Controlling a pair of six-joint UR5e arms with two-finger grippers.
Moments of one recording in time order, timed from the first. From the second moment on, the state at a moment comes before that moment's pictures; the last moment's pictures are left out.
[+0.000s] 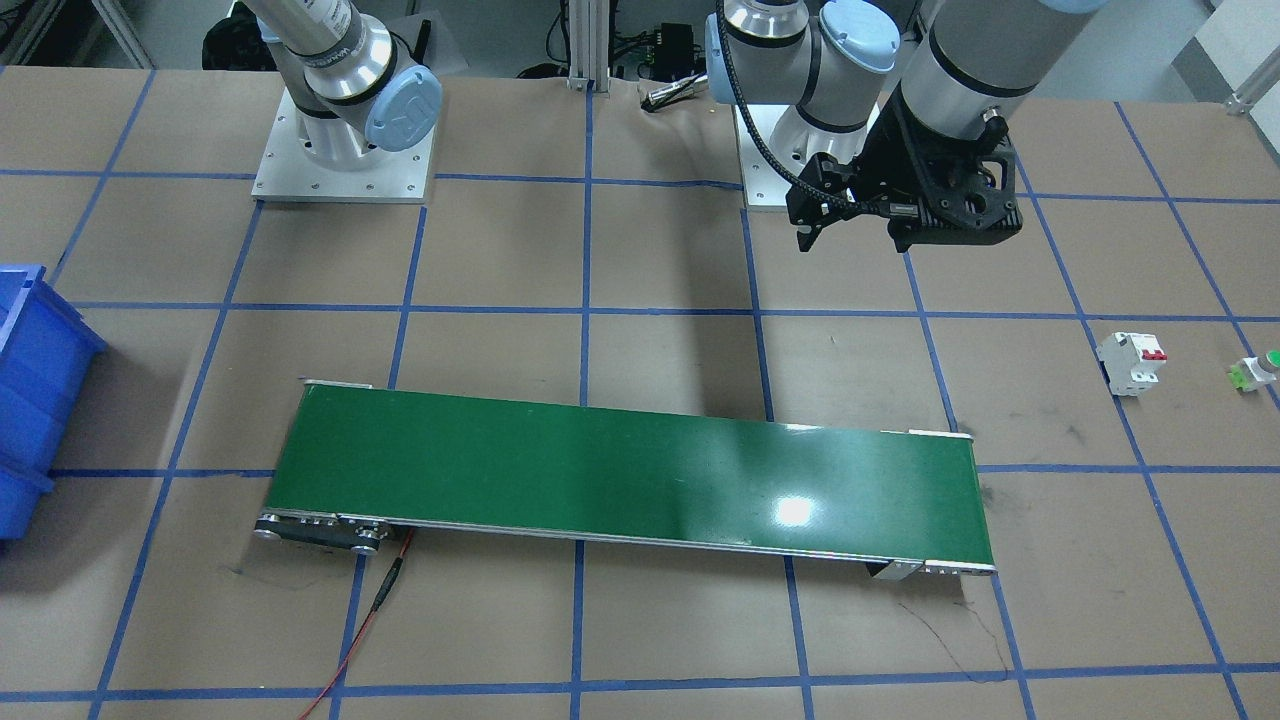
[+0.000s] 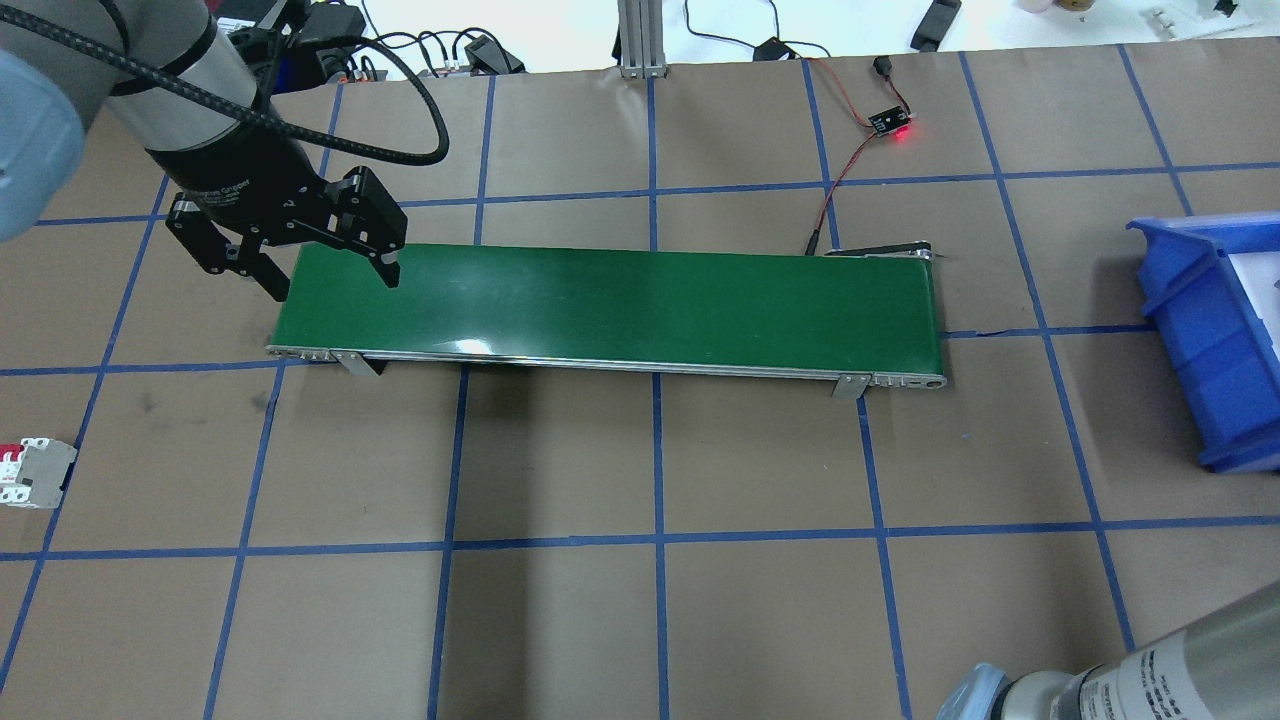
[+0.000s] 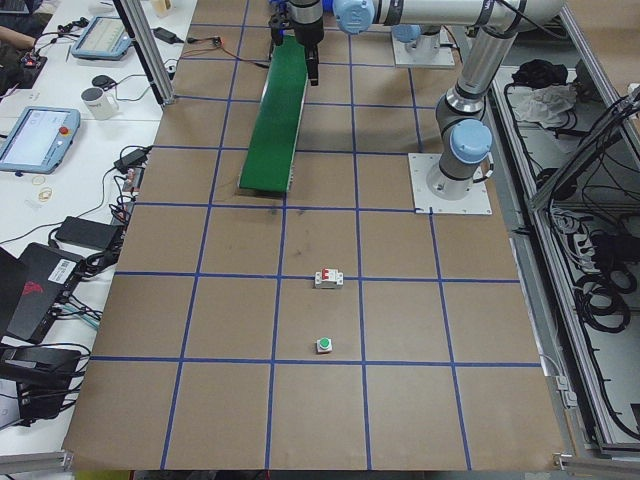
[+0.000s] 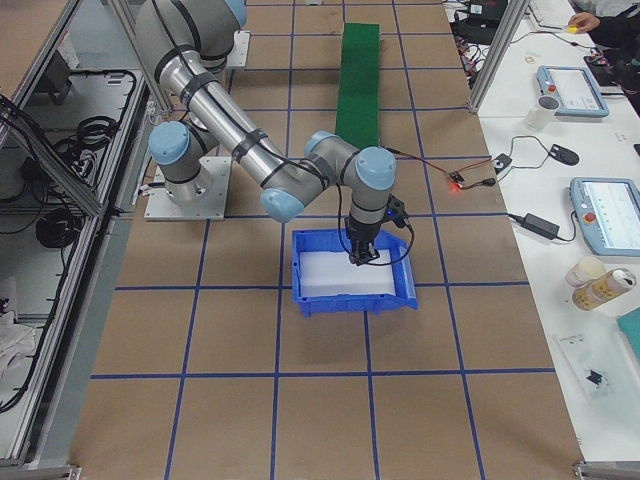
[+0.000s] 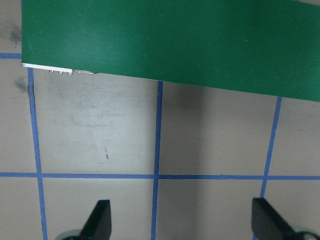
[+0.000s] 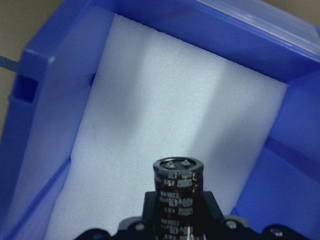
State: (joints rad) left arm -1.54 -1.55 -1.58 -1.68 1.52 -0.03; right arm 0.83 -1.20 1.68 -2.11 -1.68 -1.13
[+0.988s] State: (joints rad) left arm -1.54 -1.55 -1.58 -1.68 1.52 -0.02; right arm 0.94 -1.37 1.67 -1.87 -1.59 -0.95
